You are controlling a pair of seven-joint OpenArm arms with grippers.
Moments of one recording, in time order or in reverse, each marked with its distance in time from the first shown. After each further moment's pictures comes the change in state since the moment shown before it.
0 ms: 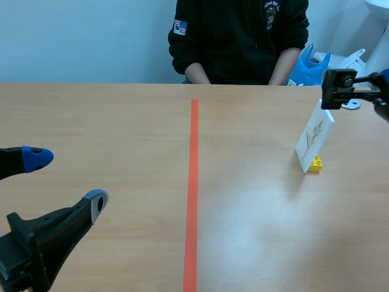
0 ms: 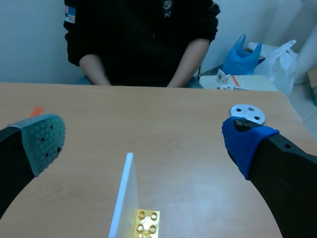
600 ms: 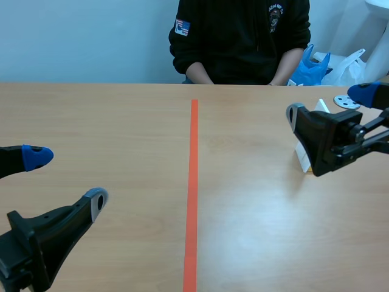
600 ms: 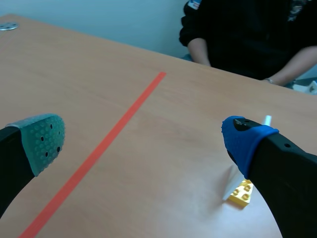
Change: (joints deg) left arm -0.3 0.0 0.0 0.0 0.0 0.0 0.0; right arm -37.6 4.8 2.8 41.8 7.0 8.2 -5.2
